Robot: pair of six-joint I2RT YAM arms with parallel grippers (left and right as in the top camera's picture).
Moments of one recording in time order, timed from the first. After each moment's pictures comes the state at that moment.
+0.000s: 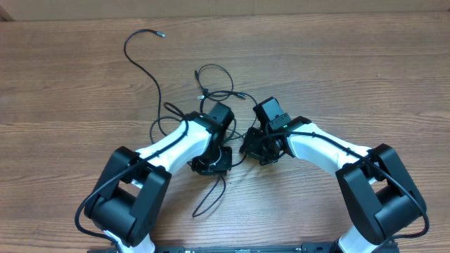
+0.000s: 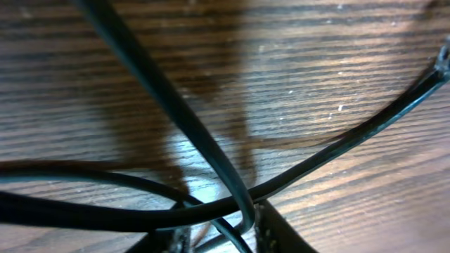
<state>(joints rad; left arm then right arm) -0.56 1.85 1.08 -0.86 0.23 -0.51 0.52 1.81 0.97 -0.43 -0.36 0.86</state>
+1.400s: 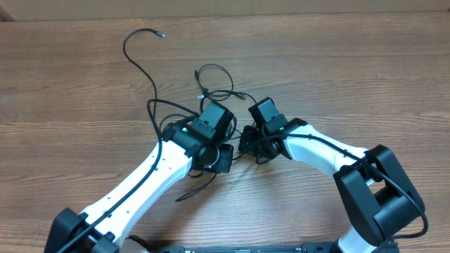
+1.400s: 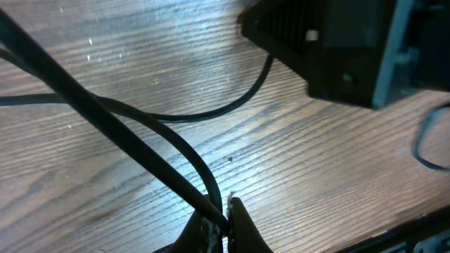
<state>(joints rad) -0.61 1.49 1.08 -0.92 0.16 -0.42 0.55 1.81 0.97 -0.36 -0.30 0.85</state>
